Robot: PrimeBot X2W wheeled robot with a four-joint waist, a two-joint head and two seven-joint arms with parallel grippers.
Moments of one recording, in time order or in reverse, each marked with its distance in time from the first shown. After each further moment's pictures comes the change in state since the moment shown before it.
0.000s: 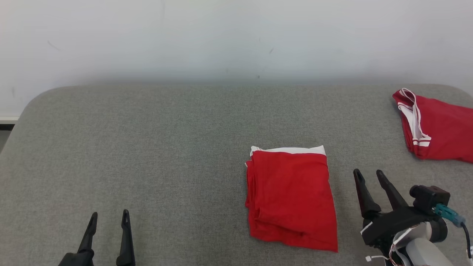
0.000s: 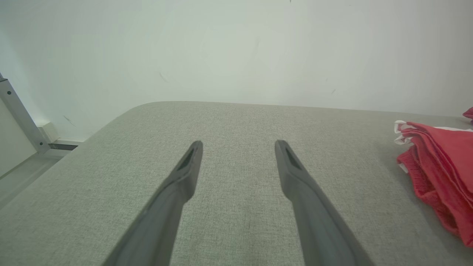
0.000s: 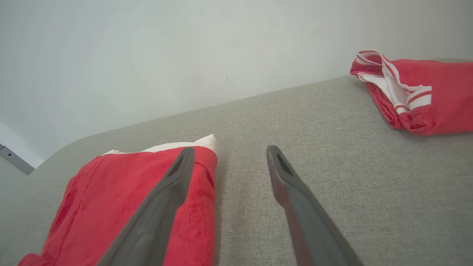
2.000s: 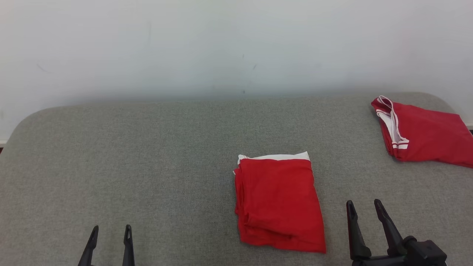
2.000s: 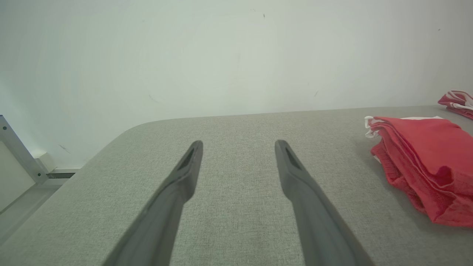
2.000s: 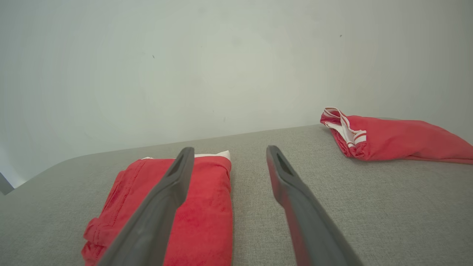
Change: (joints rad) left arm 0.106 0.008 -0.016 -0.102 0.078 0.011 0.000; right arm 0.364 0.278 -0.248 -0.435 -0.452 0.000 -0.042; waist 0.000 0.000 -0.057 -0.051
